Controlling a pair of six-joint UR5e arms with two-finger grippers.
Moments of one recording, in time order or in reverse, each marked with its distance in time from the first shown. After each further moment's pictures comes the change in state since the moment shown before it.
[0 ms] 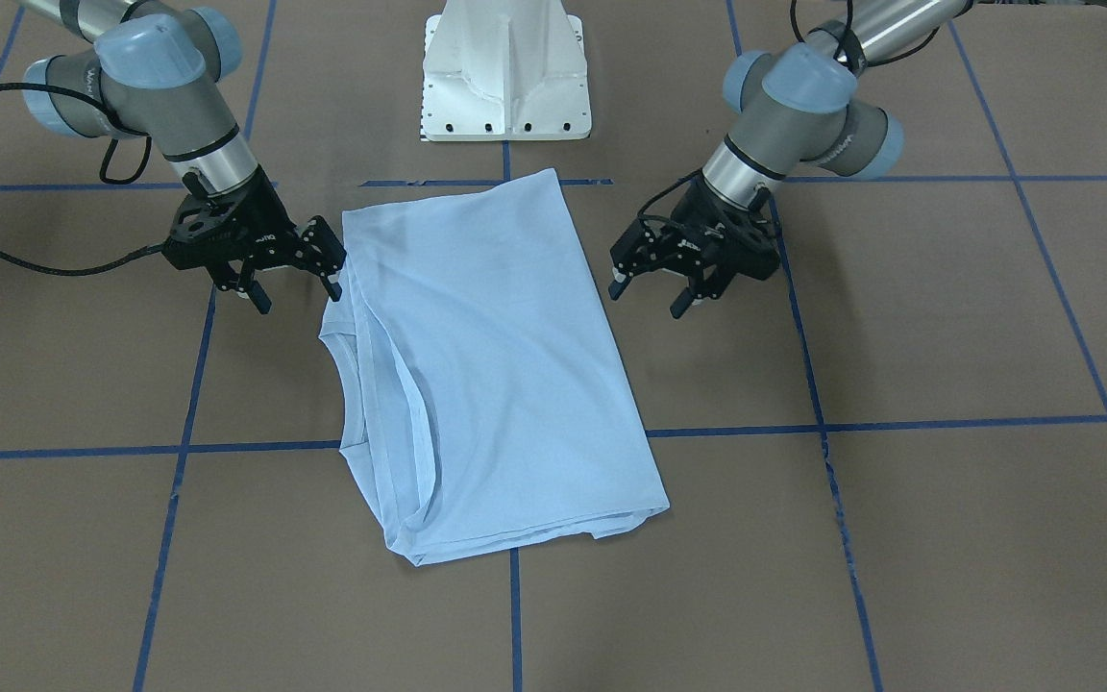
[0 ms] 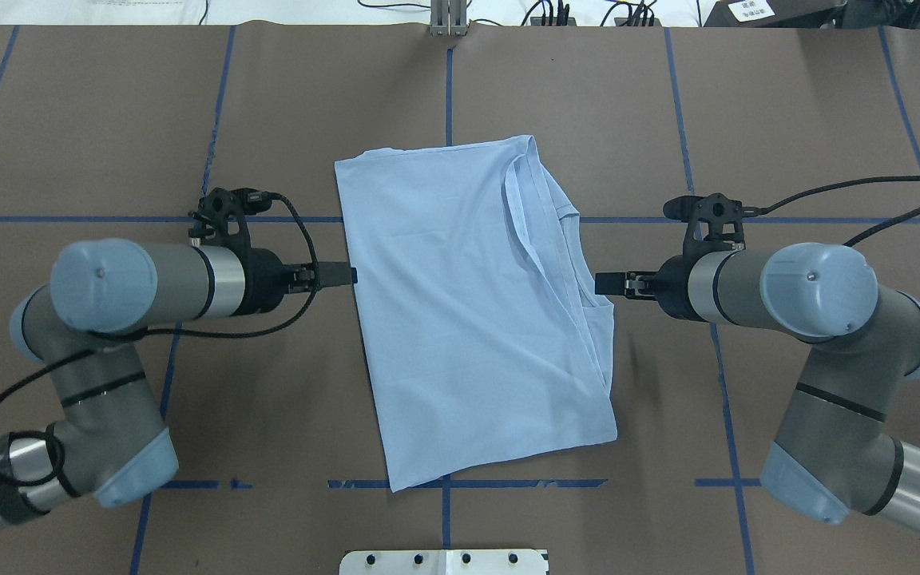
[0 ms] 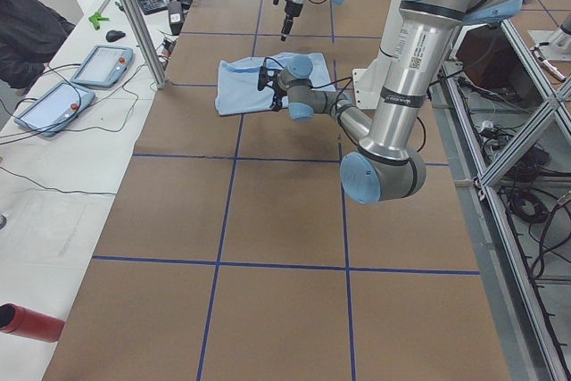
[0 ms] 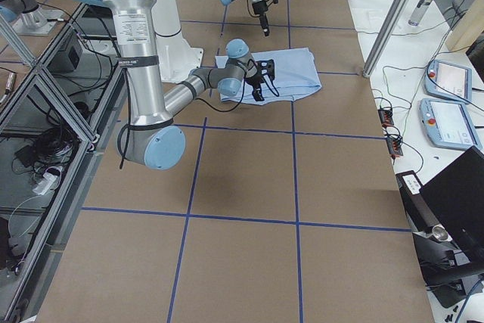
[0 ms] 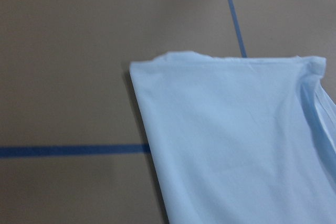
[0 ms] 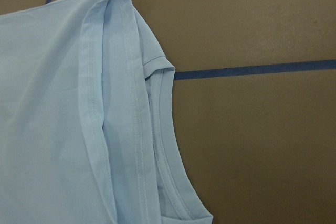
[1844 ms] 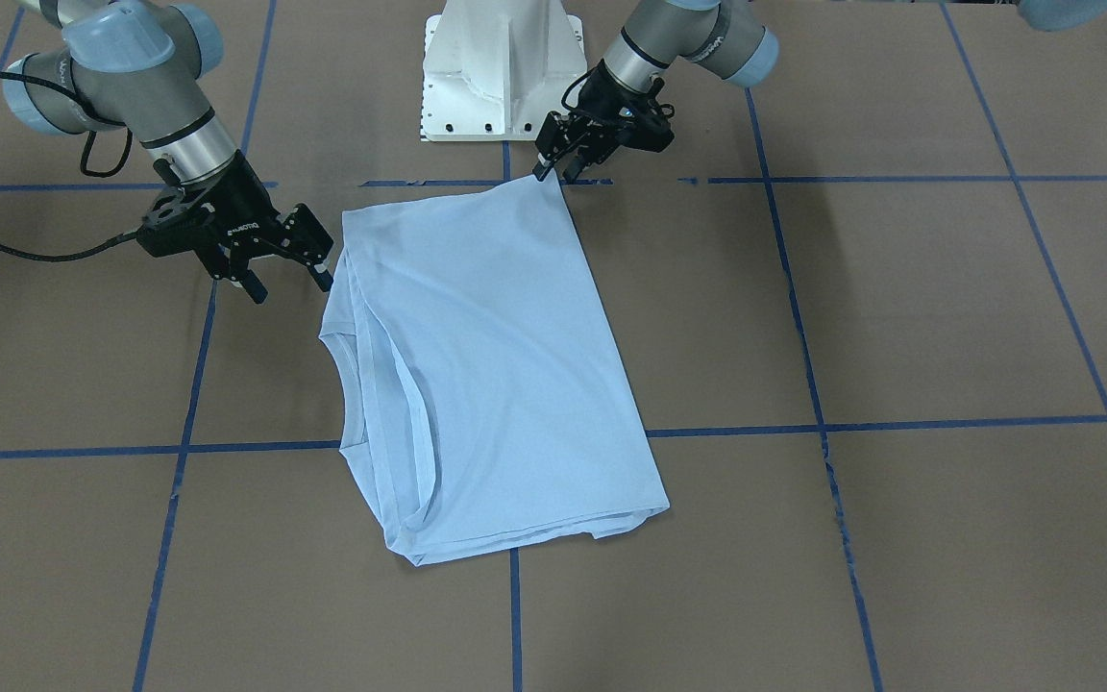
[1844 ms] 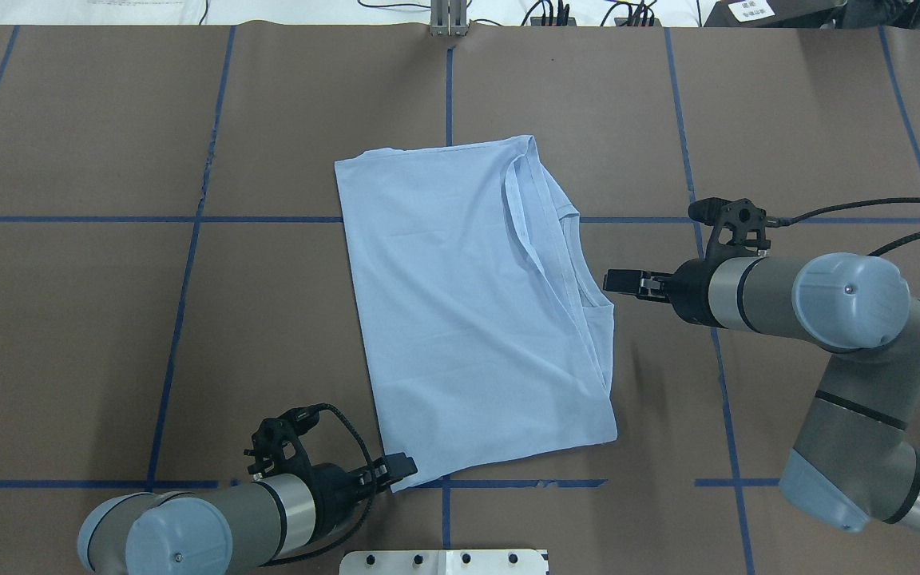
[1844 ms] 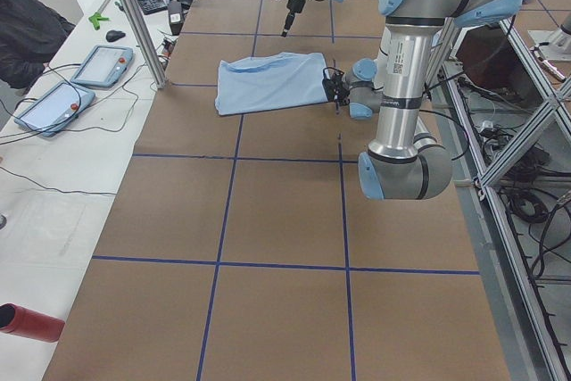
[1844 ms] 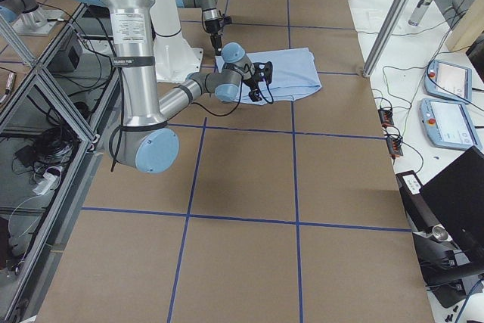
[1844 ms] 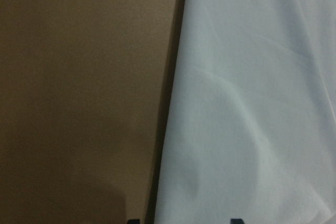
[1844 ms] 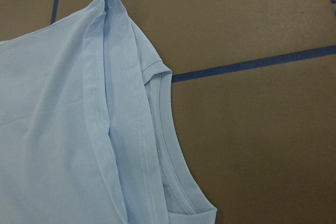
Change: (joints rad) left arm 0.422 0.024 -0.055 -0.001 0.295 -0.523; right arm 0.000 -0.029 0.004 0.062 -0.005 0.075
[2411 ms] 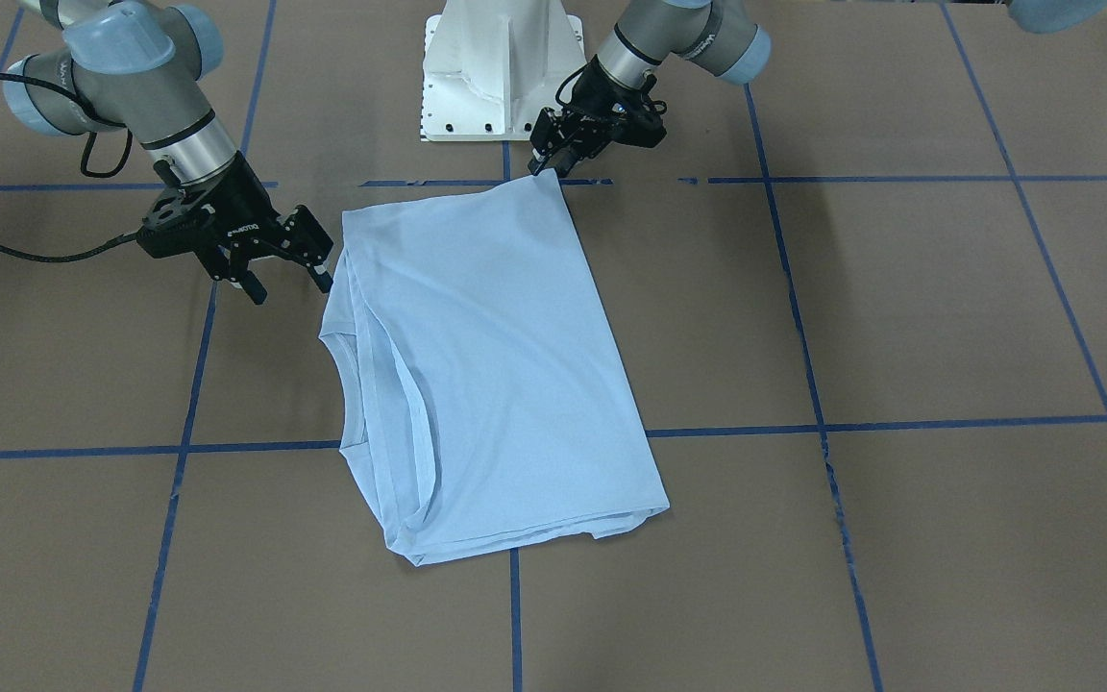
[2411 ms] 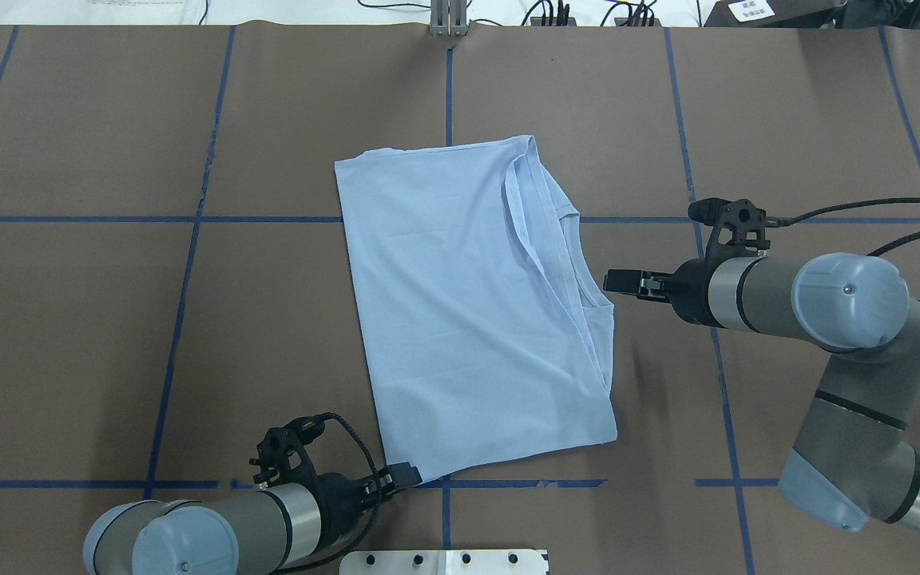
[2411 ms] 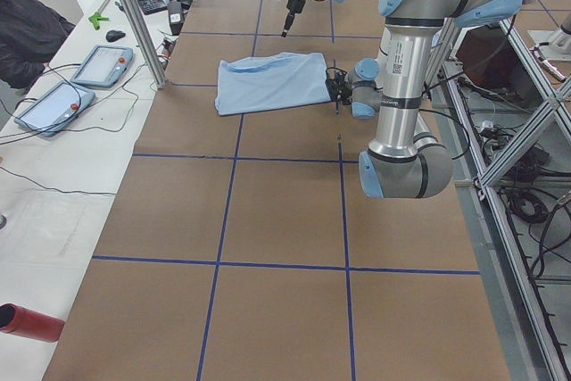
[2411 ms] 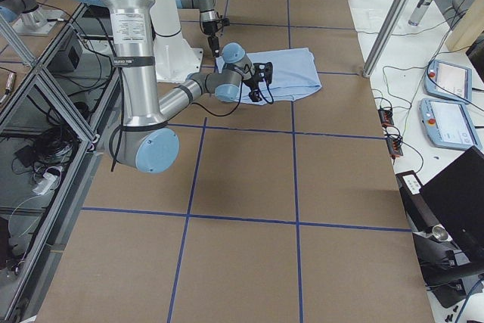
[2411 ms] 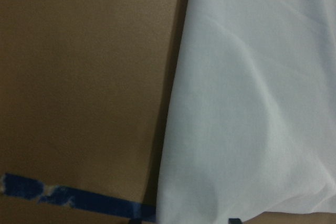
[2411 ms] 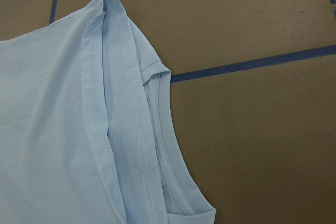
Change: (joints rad) left arm 0.013 -0.009 0.008 0.000 0.000 -0.014; right arm 0.000 0.001 -0.002 0.000 0.000 0.000
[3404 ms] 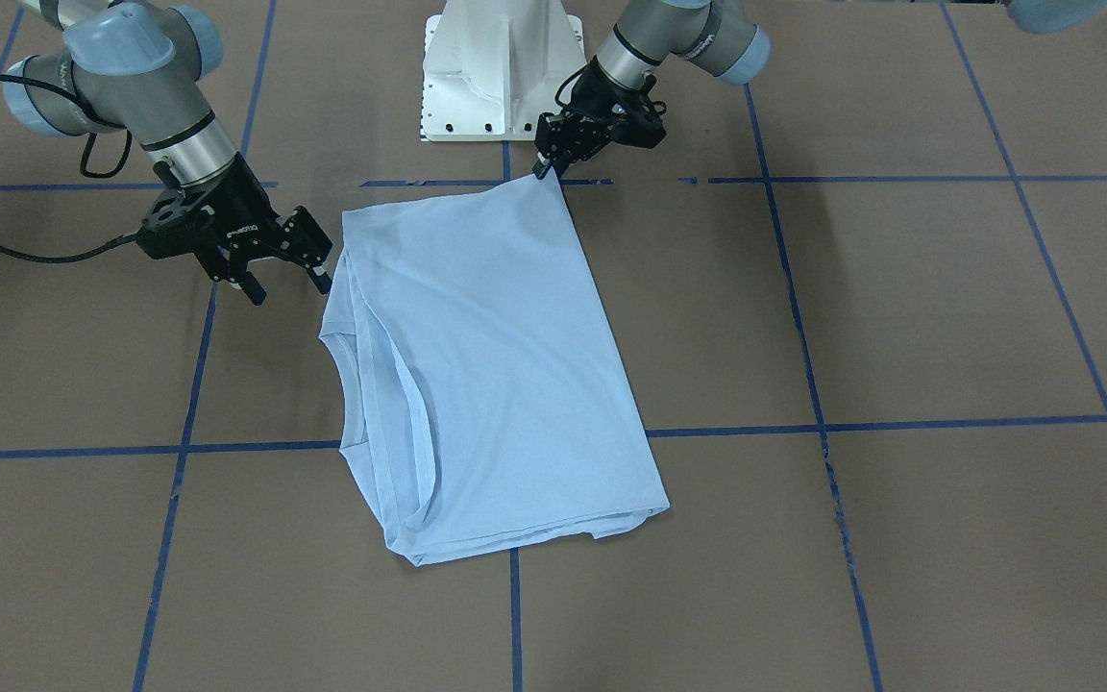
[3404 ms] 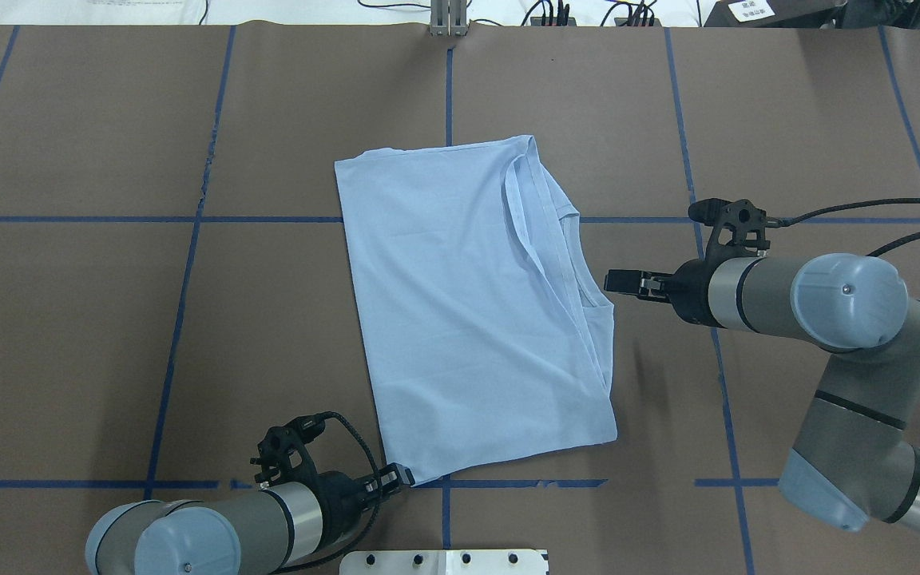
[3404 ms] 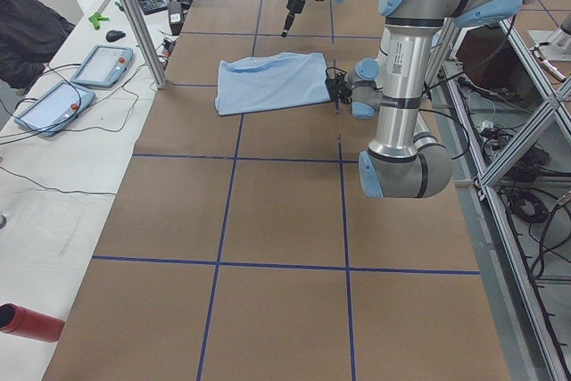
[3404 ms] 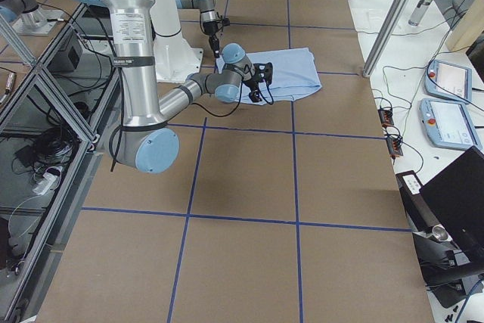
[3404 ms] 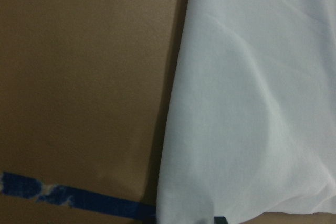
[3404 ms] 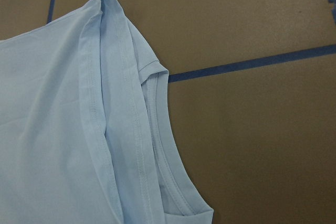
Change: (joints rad) left arm -0.001 -0.002 0.002 0.000 0.018 0.001; right arm 0.000 -0.001 -0.003 0.000 -0.001 0.000
